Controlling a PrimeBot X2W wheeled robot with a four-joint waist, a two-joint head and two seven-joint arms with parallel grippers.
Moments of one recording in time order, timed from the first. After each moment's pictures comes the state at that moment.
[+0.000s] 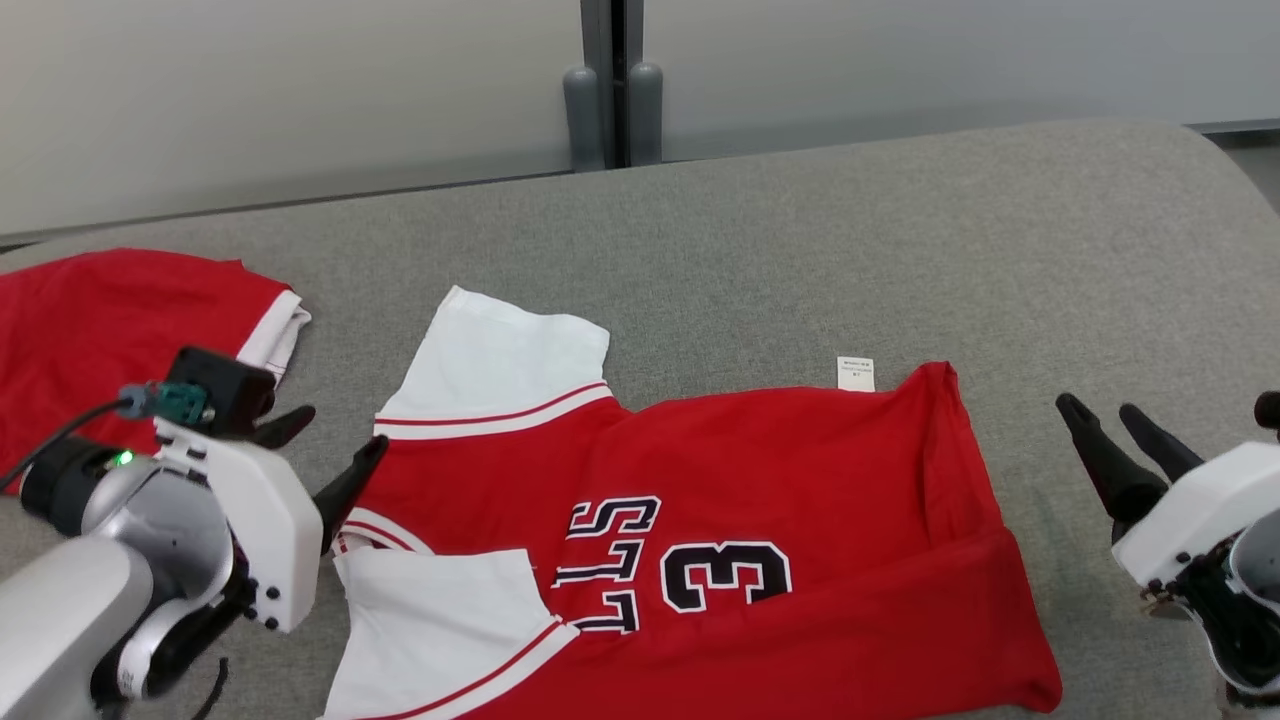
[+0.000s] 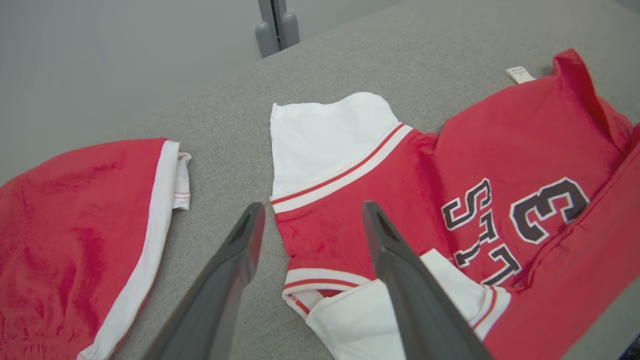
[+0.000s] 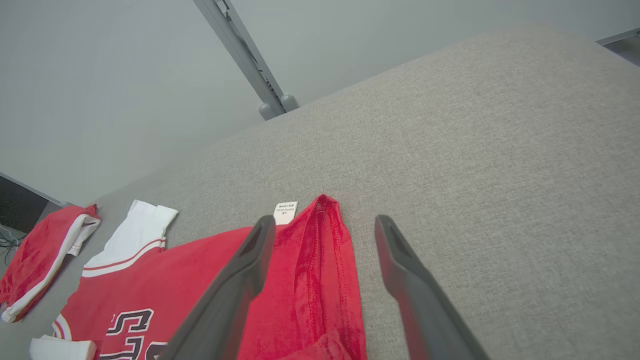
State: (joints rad) left arm -0.53 0.83 -0.85 -0.08 -0.95 0.18 0.36; right arm -0.17 -0.16 -0.12 0.02 0.56 0.13 0.58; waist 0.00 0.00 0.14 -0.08
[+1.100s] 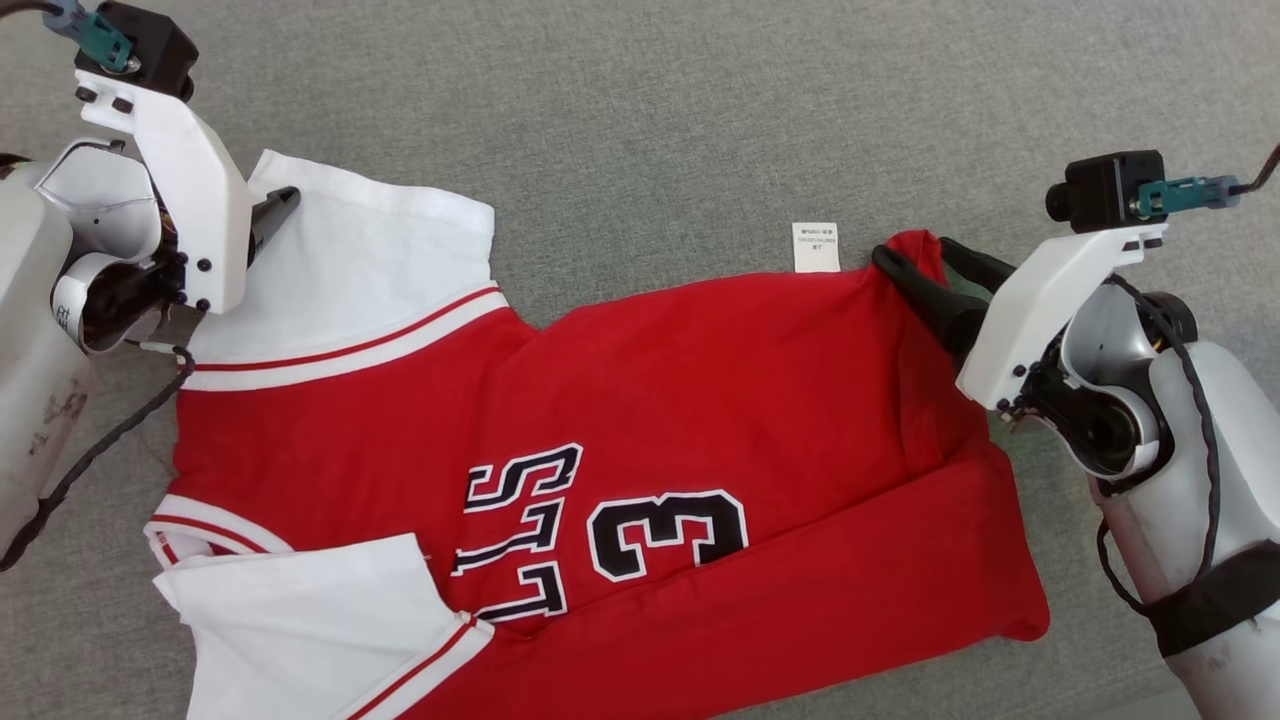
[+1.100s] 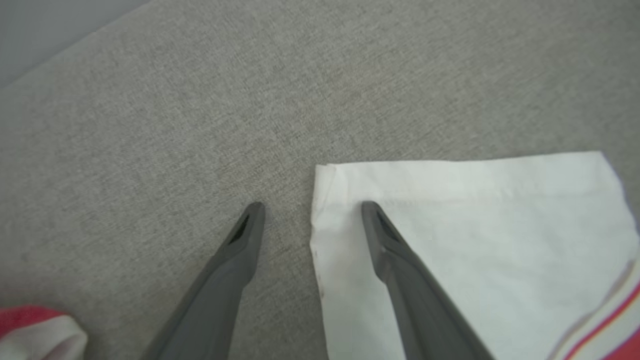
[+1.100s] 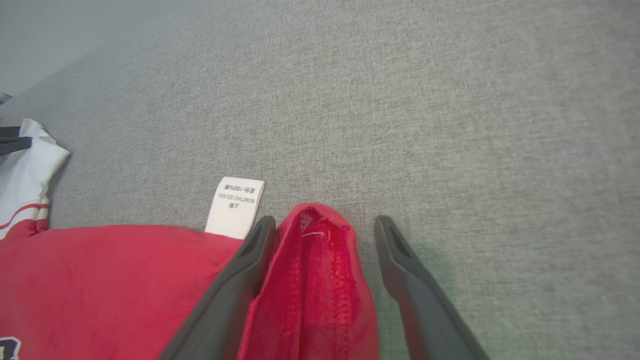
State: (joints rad) left arm -1.12 0.55 -0.91 0.70 -0.95 -0.11 0.58; right arm -0.67 -0.26 0.34 0.41 0.71 0.13 0.53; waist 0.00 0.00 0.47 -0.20
